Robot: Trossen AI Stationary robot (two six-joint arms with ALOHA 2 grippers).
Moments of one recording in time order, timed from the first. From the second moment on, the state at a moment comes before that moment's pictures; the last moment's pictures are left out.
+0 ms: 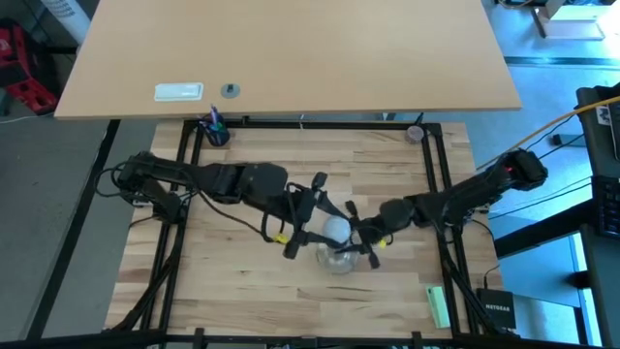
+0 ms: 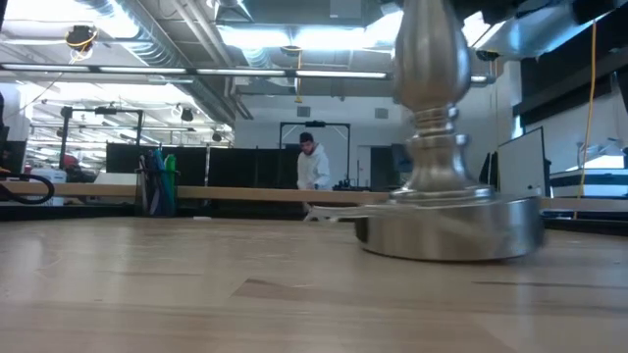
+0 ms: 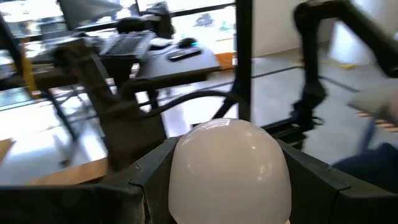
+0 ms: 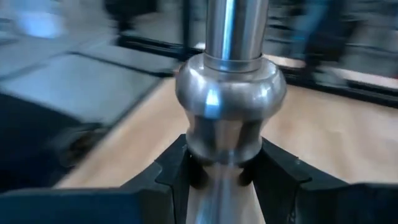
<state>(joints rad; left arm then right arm) -0.19 1.72 1.78 -0.31 0.06 0.14 0.35 1.29 0.68 0.39 -0.05 -0.10</state>
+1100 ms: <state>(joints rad) -0.14 1.71 1.78 -0.29 0.04 0.11 0.32 1.02 0.89 -0.35 0.10 0.19</state>
